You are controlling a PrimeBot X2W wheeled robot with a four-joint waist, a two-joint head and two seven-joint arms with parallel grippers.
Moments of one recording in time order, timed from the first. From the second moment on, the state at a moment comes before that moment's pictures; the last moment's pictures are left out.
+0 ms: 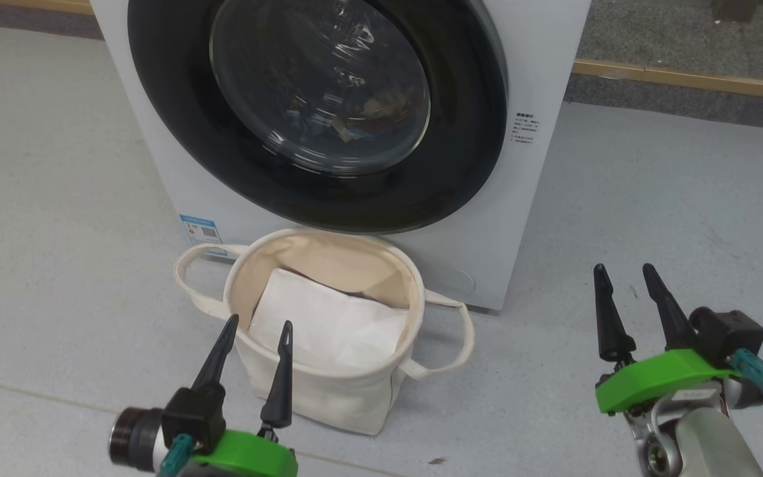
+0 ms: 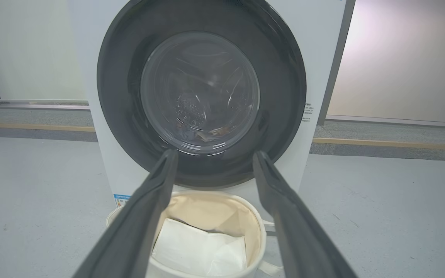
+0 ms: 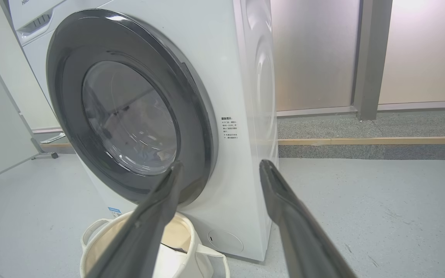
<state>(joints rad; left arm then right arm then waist) -0.15 0.12 -0.33 0.22 -0.20 0.16 -0.25 -0.22 -0.05 -0.01 0.34 0.21 0.13 -0.22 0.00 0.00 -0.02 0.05</state>
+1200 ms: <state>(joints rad) -0.17 0.12 -0.36 0.28 -0.17 0.16 -0.25 -0.38 -0.05 -0.05 0.49 0.93 0.13 -0.15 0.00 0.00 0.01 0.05</state>
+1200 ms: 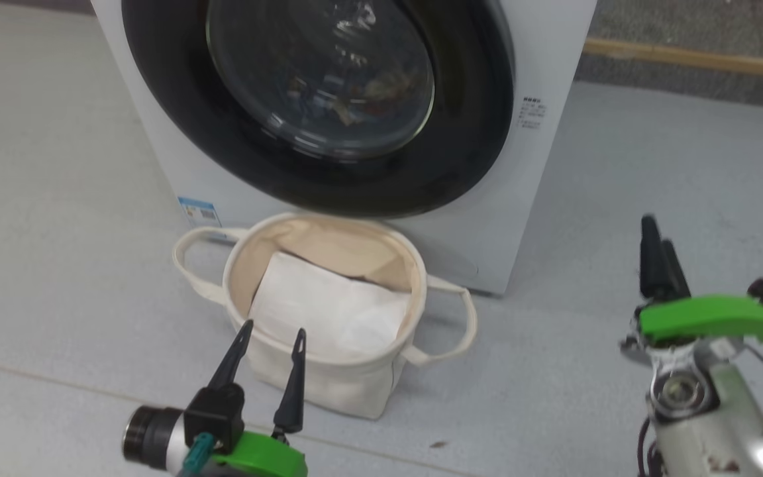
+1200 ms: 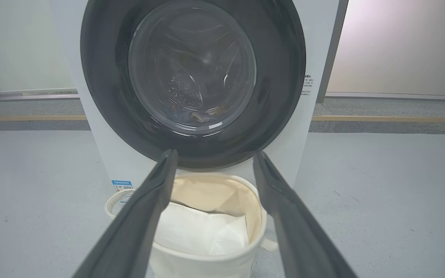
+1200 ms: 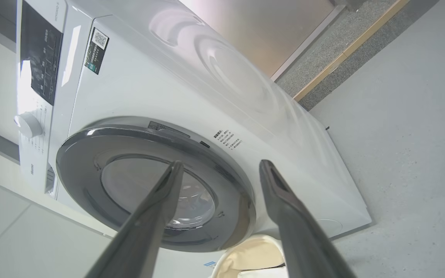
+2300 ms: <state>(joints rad) -0.42 0.05 -0.50 0.24 -0.15 0.23 -0.25 -0.94 -0.18 -0.22 0.74 1.44 0.13 0.30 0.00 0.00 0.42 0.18</state>
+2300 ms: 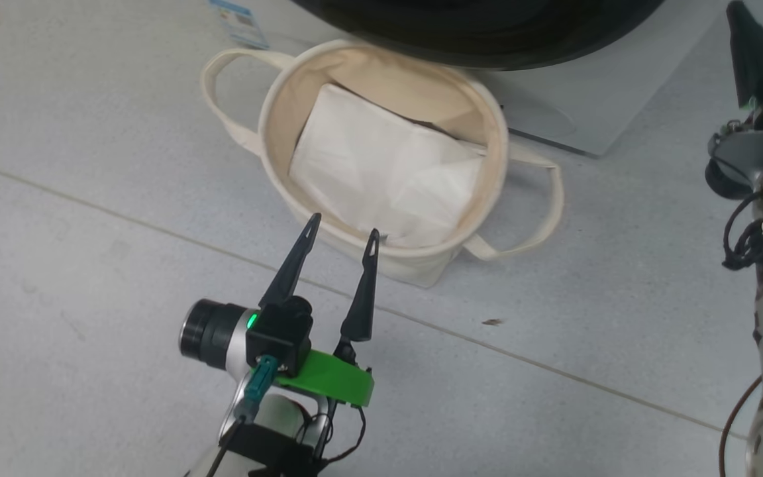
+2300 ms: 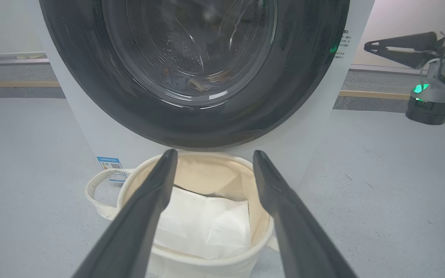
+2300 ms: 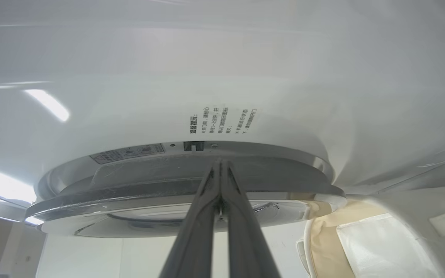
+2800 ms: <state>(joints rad) -0.44 0.05 -0.56 0.22 -0.21 0.27 -0.25 -1.08 -0.20 -0.22 0.83 1.48 0.13 0.34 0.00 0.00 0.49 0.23</state>
